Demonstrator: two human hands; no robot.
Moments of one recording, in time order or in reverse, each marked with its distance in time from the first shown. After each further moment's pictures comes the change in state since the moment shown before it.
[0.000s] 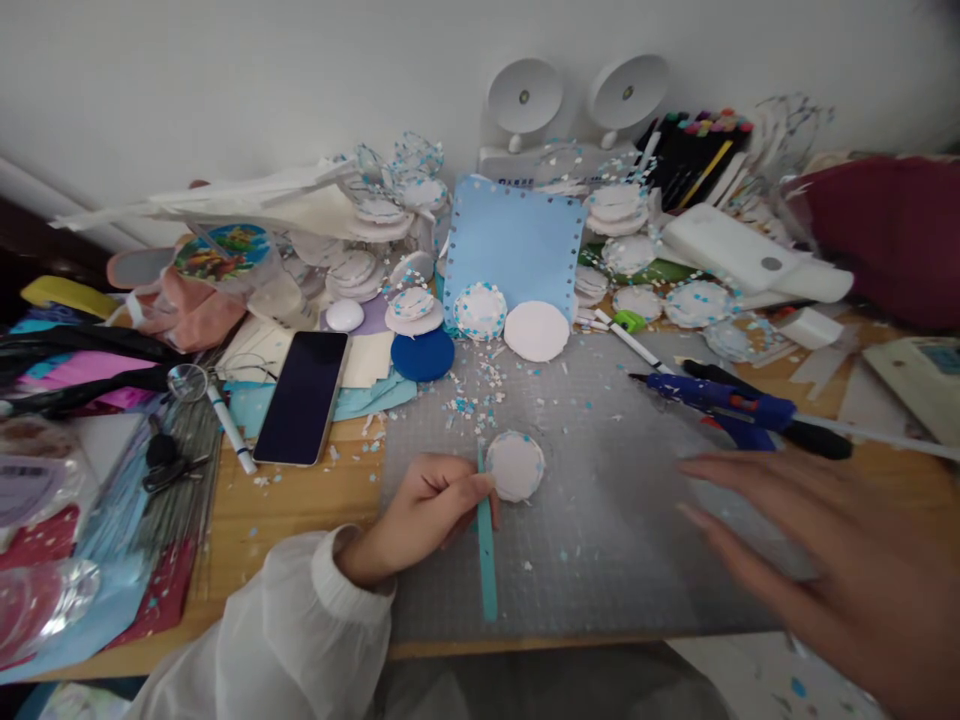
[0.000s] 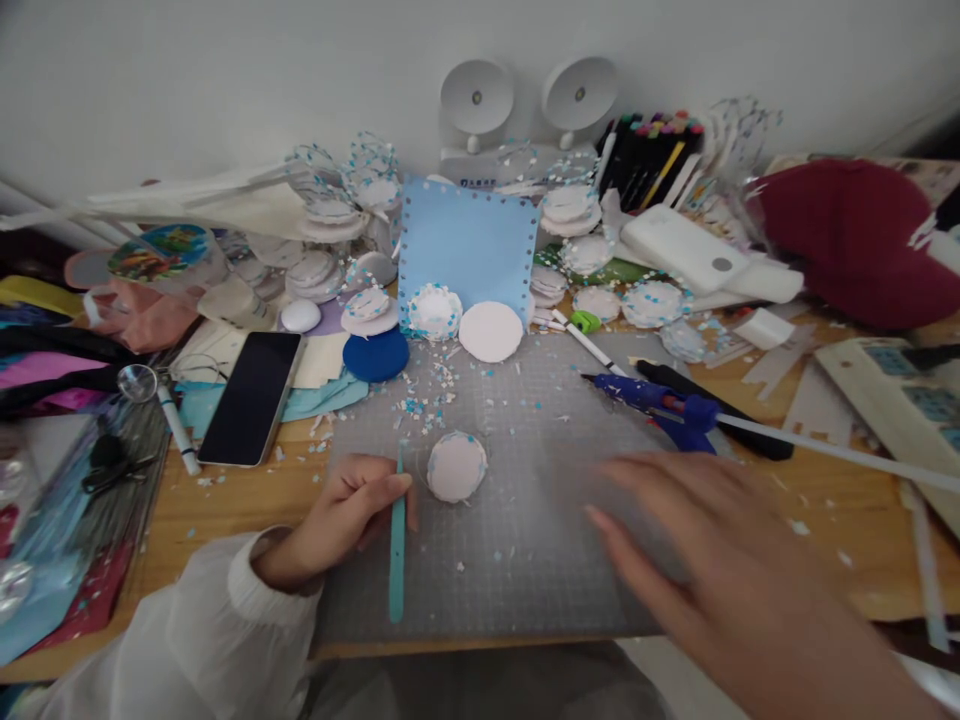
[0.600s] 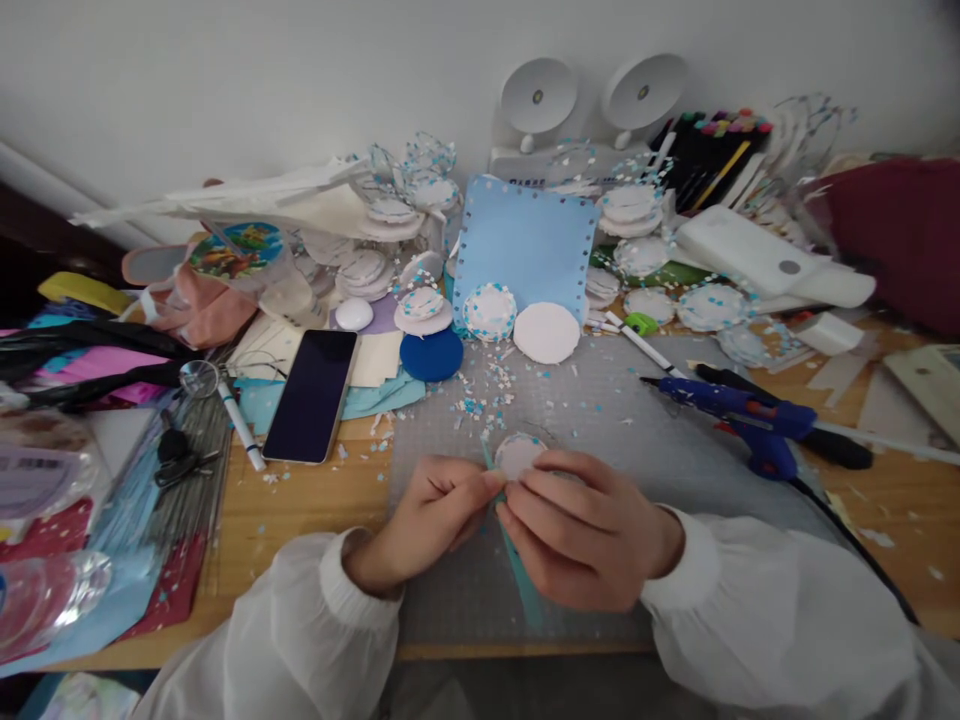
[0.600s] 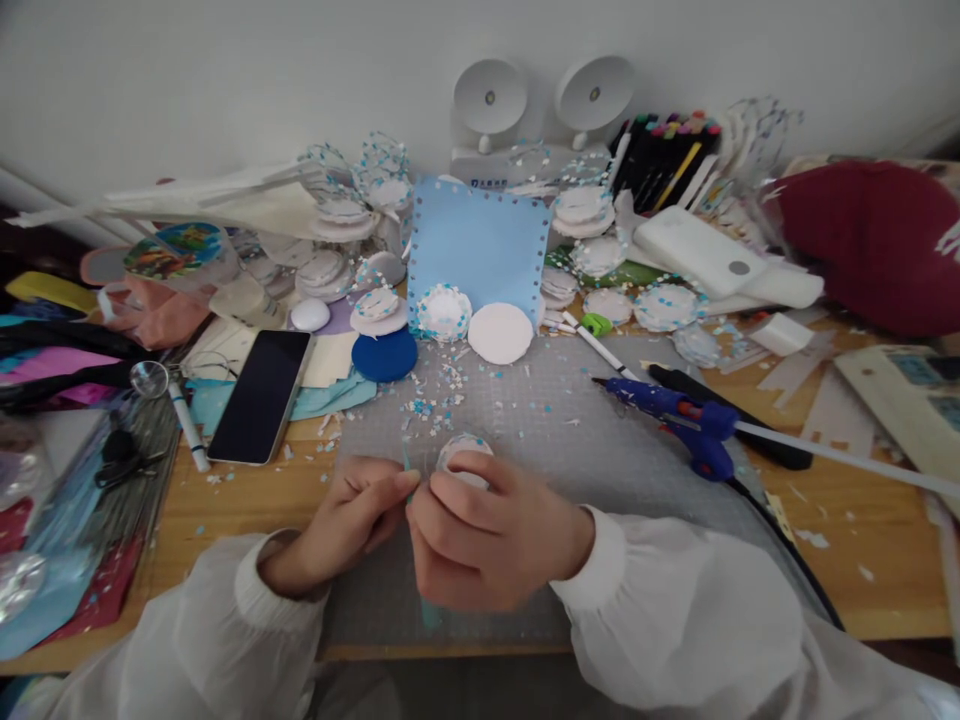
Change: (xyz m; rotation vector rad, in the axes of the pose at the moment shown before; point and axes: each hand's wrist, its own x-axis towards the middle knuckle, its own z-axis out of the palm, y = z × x) left_hand -0.001 0.001 0.002 -0.021 0.038 0.044; right_hand 0.069 -0.054 0.089 0.061 0.318 -0.933
